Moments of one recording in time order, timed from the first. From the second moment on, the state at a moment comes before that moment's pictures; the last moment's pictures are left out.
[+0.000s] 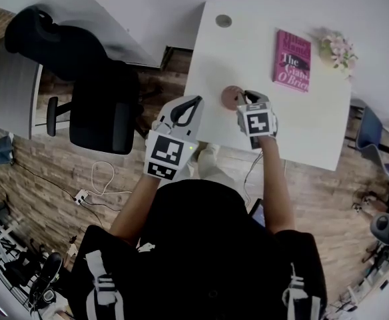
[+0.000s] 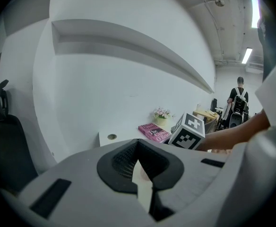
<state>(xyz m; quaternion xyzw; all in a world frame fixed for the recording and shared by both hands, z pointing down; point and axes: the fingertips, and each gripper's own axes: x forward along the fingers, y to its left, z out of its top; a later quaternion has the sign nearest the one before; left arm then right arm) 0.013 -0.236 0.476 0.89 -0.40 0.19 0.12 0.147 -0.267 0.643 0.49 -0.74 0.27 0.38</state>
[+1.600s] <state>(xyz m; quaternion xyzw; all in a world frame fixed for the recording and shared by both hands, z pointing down) 0.018 -0.226 0.467 0.90 -0.38 0.19 0.11 0.158 -0.259 0.642 0.49 -0.74 0.21 0.41</state>
